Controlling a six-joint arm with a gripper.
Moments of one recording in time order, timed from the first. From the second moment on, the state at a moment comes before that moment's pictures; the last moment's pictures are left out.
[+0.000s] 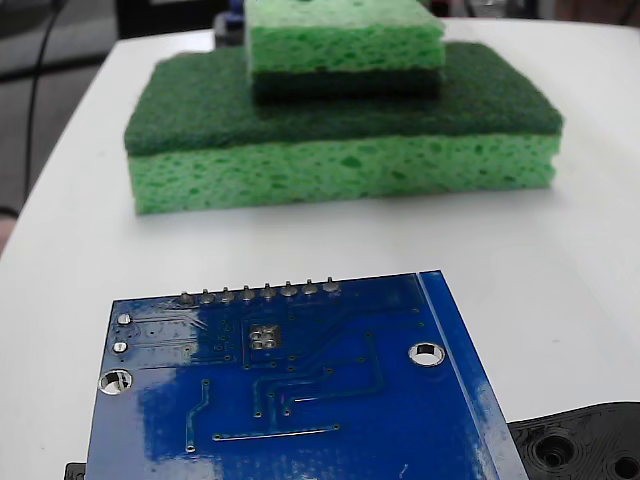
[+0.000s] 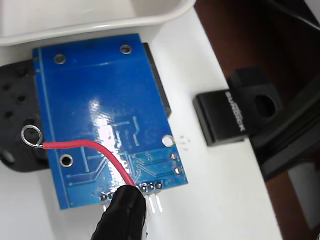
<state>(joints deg) -4.0 119.0 133.0 28.7 27.3 7.4</state>
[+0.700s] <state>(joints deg) 5.2 148.8 162.7 28.2 1.8 6.8</state>
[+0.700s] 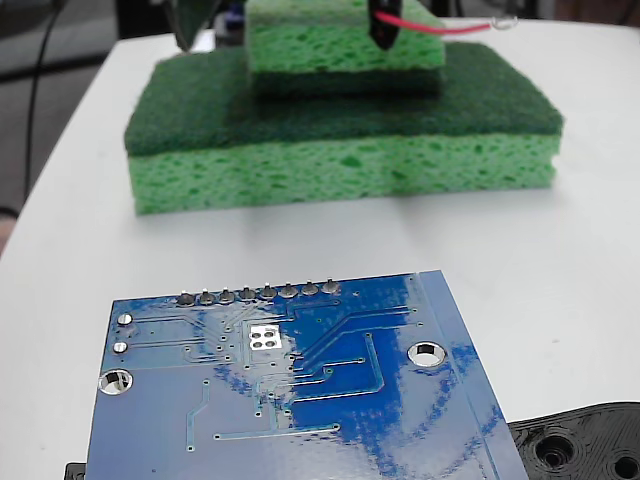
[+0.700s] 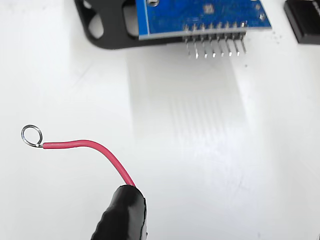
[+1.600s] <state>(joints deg) -2.8 170.2 169.0 37.1 -1.1 7.6</state>
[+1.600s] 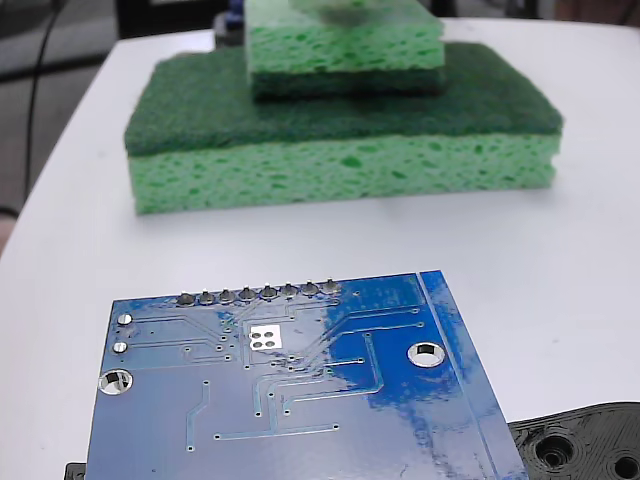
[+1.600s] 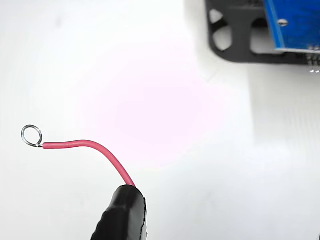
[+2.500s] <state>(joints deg) 0.5 174.9 171.9 44.4 4.0 4.7</state>
